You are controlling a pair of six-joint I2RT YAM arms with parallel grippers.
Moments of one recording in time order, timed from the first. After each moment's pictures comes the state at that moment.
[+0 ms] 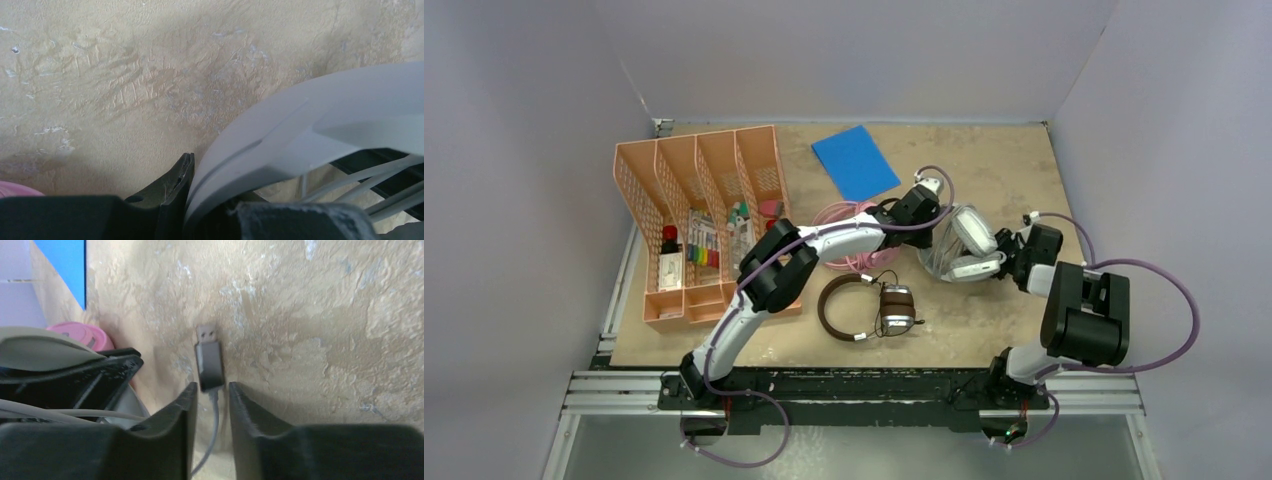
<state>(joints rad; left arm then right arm) -0.93 2.35 1.85 -0.23 -0.10 -0.51 -0.29 1.52 0.47 0.24 -0.56 0.62</state>
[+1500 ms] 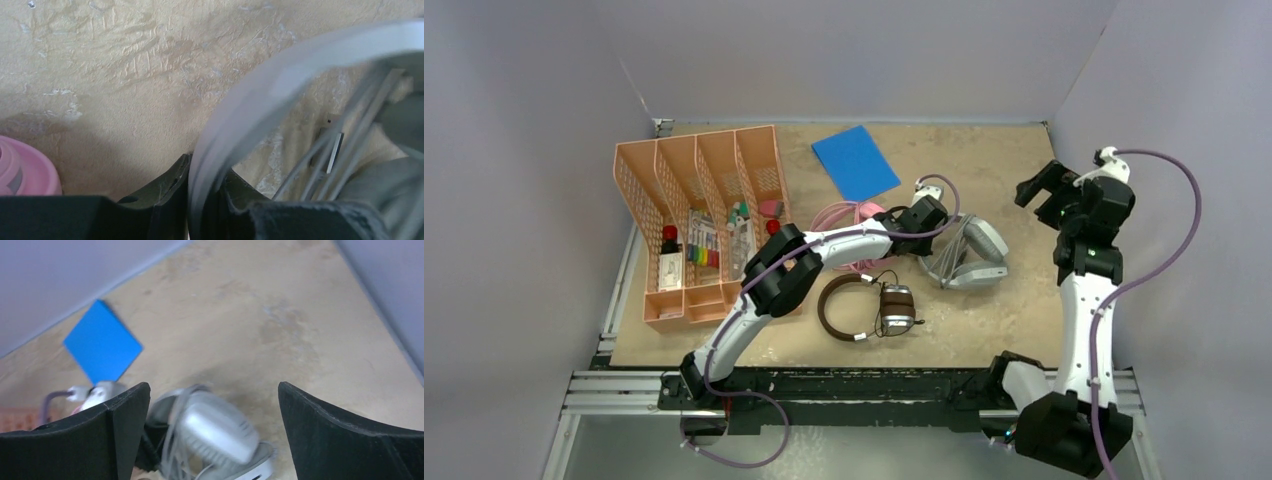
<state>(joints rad) -0.96 2.36 1.86 -0.31 -0.24 -0.57 -0.35 0.98 0.94 -0.37 -0.15 0.36</state>
